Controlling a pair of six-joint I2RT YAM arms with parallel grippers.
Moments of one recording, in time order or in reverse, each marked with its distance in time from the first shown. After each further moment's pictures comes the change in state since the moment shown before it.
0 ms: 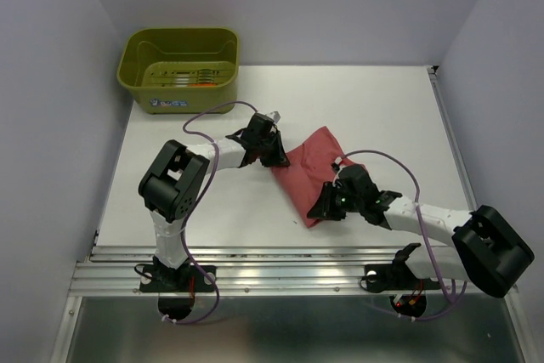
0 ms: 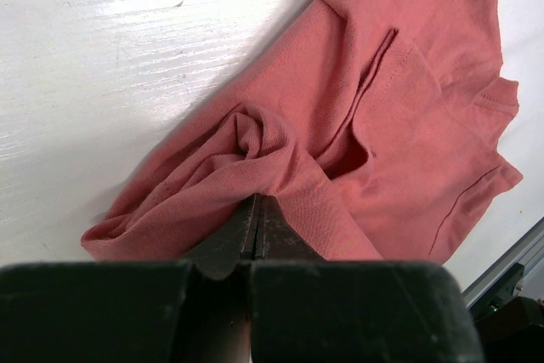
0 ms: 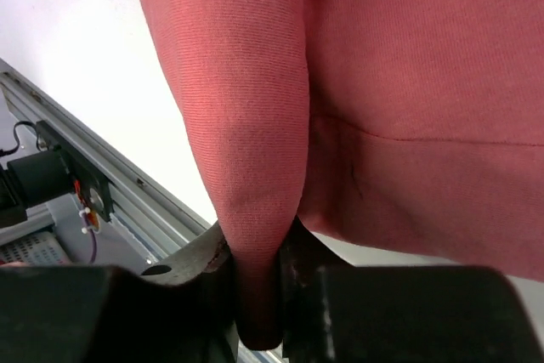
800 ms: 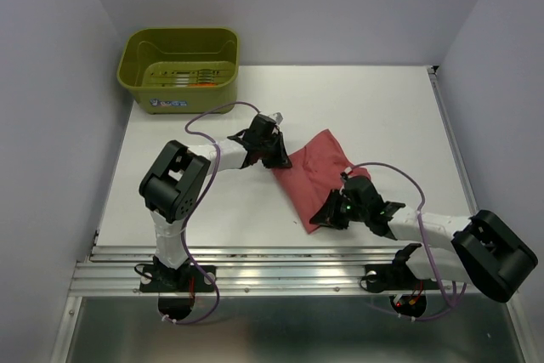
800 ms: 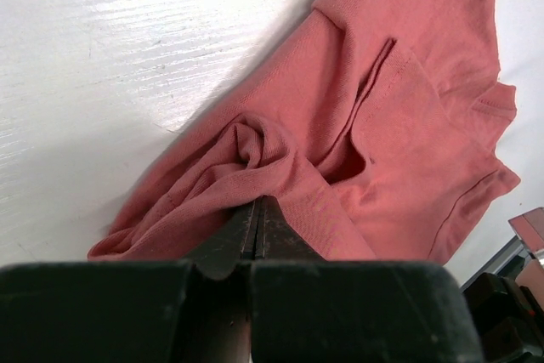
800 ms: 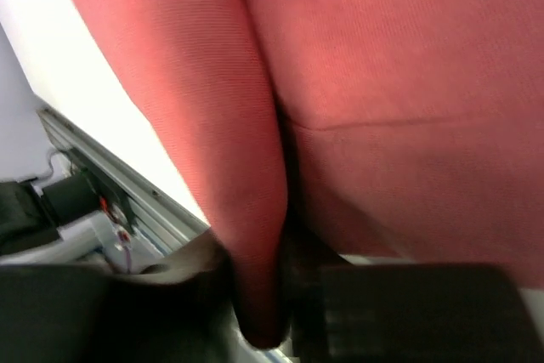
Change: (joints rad) left arm -0.008 0.000 0.000 0.000 0.003 0.001; right arm -0.001 -0.029 -0.142 0.132 0.017 0.195
